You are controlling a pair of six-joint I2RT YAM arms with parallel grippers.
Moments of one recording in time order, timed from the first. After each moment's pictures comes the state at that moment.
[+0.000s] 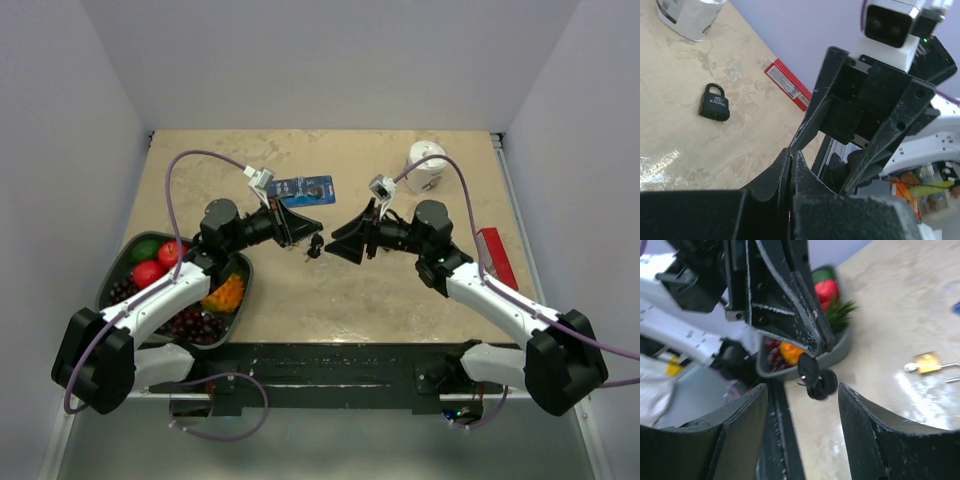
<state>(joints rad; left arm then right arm) -0.50 1.20 0.69 0.51 0.59 -0.77 0.52 1.17 0.70 0.44 -0.72 0.49</state>
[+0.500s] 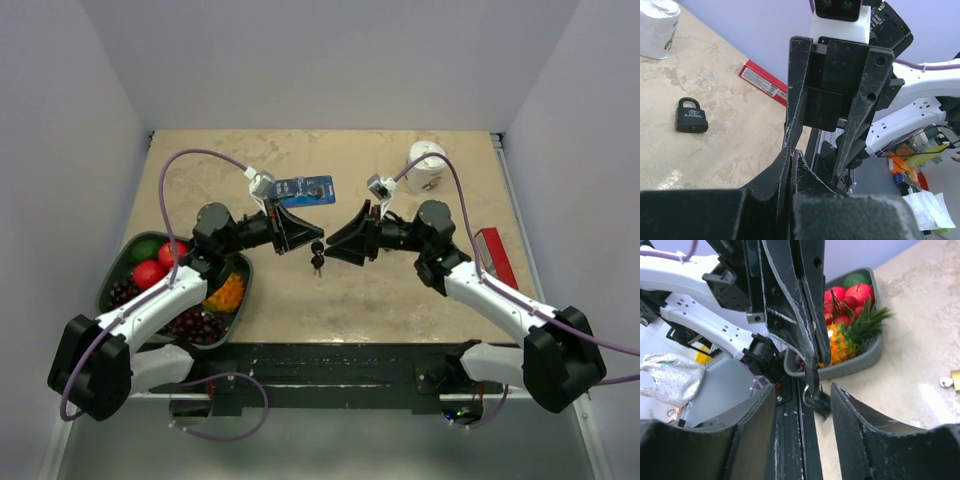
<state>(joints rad) -0.50 1.16 0.67 0.60 0.76 -0.70 0.53 1.21 0.70 0.57 -0.90 0.62</state>
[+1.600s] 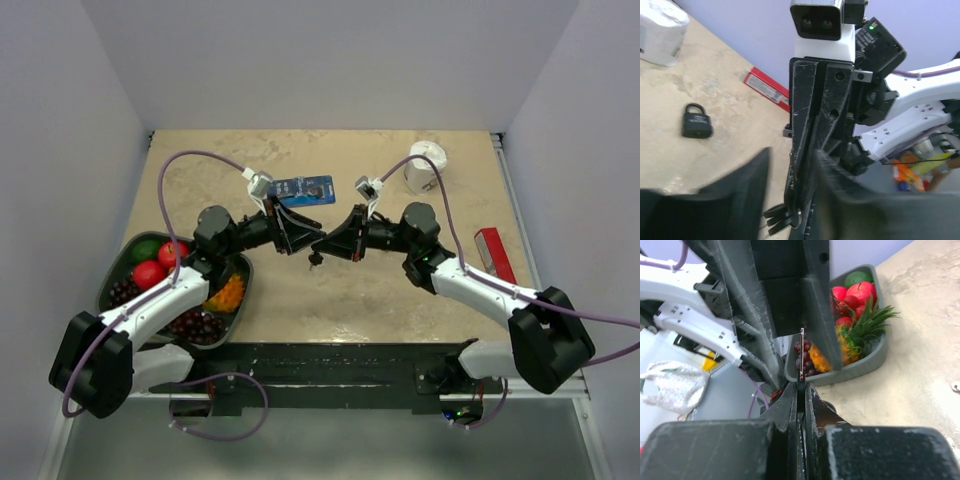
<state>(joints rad) -0.50 1.18 0.64 0.69 0.73 -0.72 0.58 1.32 0.70 0.71 -0.85 0.68</state>
